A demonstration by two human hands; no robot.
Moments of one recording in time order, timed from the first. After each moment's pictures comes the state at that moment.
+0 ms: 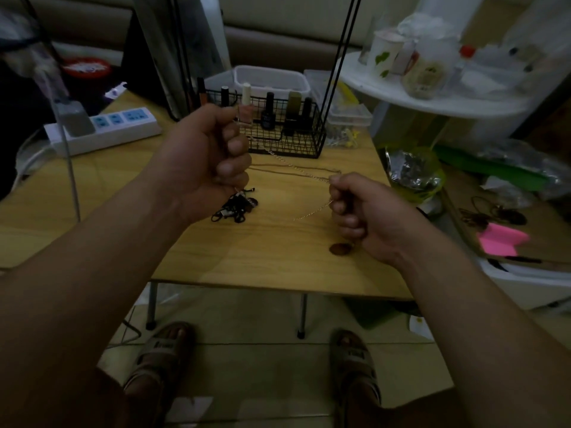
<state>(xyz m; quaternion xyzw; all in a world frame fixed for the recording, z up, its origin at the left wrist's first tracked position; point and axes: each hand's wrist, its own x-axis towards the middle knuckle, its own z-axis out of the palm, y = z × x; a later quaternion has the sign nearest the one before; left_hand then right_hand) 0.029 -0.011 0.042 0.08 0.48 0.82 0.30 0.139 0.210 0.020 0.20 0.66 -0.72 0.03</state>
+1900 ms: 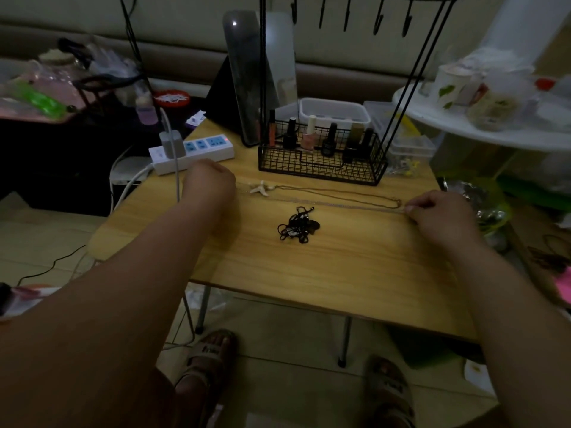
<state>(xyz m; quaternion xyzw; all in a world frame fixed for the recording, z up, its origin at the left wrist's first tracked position) -0.022 -0.082 0.012 -0.12 0.85 0.51 -0.01 0.088 0.253 0.002 0.27 0.90 -0.32 -0.13</state>
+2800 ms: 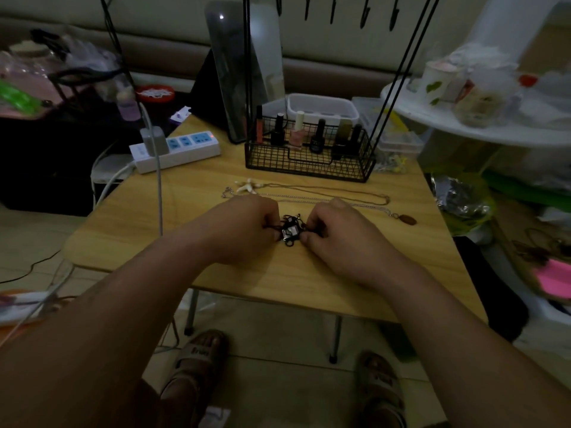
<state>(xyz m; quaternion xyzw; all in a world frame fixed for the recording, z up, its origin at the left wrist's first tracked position) 0.029 -0.059 0.011 0.28 0.92 0.23 0.12 0.101 0.136 0.000 -0.01 0.98 -0.20 -0.04</state>
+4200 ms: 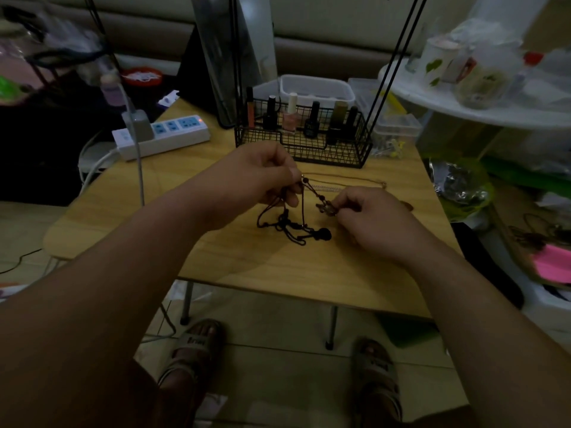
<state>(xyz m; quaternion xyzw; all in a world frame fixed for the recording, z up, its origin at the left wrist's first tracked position) 0.028 -0.038 0.040 0.24 0.76 0.56 0.20 0.108 0.173 0.011 0.12 0.93 -0.35 0.00</state>
